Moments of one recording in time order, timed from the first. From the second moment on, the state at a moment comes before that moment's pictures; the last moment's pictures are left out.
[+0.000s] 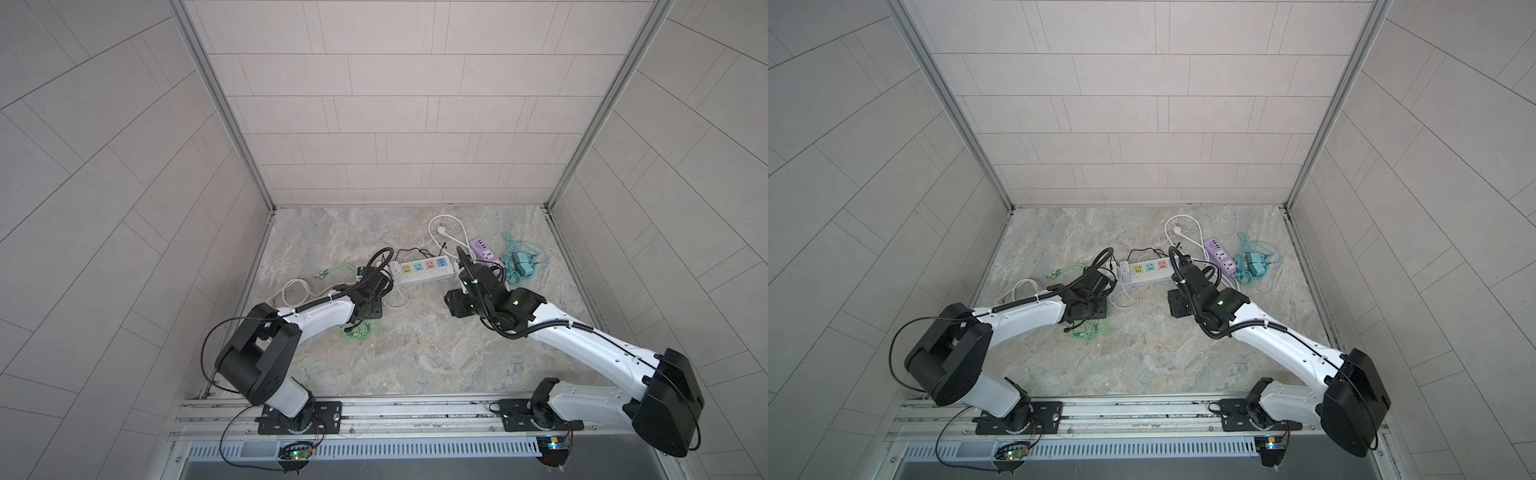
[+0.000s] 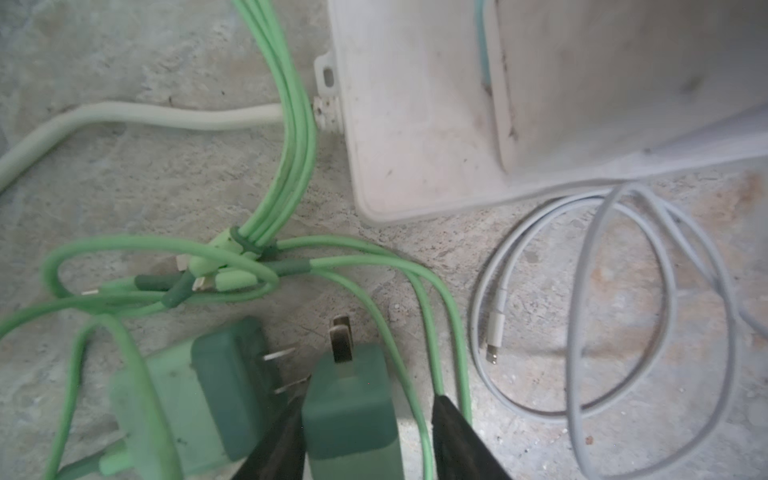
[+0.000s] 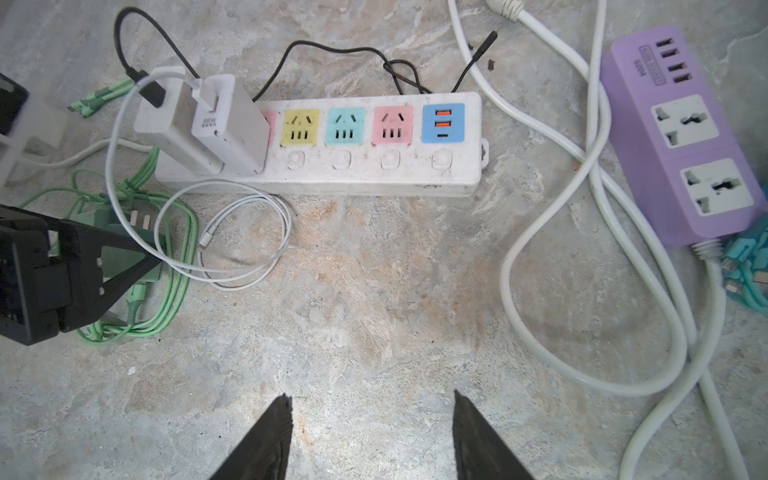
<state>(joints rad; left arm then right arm) -0.59 1.54 0.81 -0.44 -0.22 -0.62 0.69 1.17 0.86 -0.56 0.18 0.45</state>
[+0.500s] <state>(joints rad) -0.55 1.52 0.79 -0.40 -0.15 -0.61 0.85 1.12 0.75 -0.48 0.14 0.43</state>
